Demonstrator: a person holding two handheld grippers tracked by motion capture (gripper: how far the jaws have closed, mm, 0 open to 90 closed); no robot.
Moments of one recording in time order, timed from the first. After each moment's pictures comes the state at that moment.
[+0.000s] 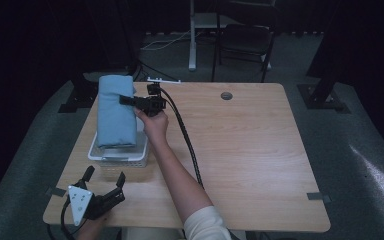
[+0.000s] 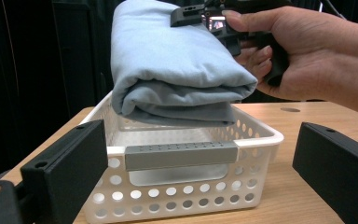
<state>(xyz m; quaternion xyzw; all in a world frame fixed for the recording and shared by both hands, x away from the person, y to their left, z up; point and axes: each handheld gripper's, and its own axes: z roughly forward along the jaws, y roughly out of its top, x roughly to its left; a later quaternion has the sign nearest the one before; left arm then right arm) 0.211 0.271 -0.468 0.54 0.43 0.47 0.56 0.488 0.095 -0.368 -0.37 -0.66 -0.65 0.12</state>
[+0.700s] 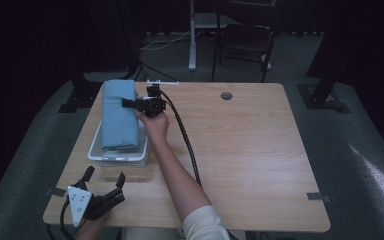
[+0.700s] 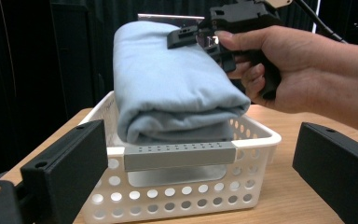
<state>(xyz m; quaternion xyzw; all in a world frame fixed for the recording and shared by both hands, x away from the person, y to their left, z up) 0.210 0.271 -0.468 0.54 0.43 0.46 0.56 0.494 0.098 -0.381 -0.39 -0.68 -0.62 0.11</state>
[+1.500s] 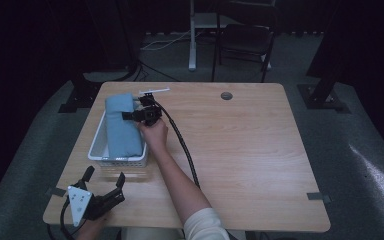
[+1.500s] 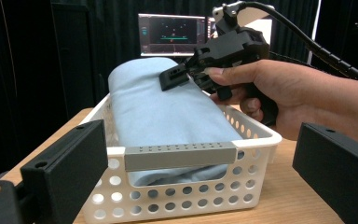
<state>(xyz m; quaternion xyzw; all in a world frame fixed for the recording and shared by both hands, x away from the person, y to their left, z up) 0.211 0.271 -0.468 0.54 0.43 0.47 0.56 0.491 0.116 -0.405 -0.38 -0.75 -0.54 0.07</state>
